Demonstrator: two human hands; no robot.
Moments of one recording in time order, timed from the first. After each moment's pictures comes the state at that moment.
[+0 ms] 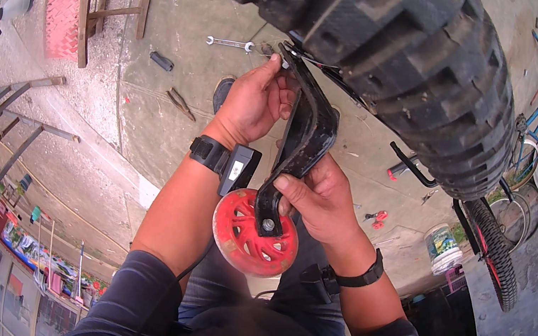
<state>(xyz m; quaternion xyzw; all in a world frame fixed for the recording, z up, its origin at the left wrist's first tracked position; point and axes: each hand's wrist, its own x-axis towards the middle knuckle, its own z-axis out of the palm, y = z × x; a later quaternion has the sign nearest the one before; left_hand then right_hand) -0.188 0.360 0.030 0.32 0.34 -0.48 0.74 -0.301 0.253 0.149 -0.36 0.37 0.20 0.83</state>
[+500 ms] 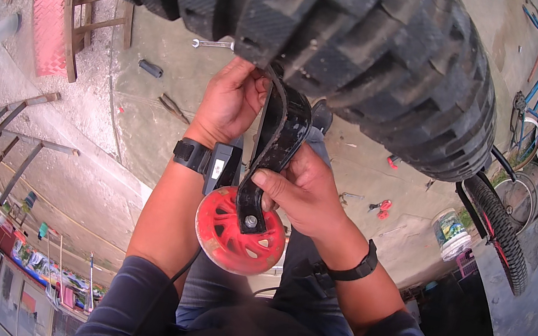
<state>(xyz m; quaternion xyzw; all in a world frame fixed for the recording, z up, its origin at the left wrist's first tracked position) -0.190 0.367 0.025 0.38 0.31 -0.47 0.73 -0.301 0.253 0.149 -0.35 0.35 0.19 0.85</state>
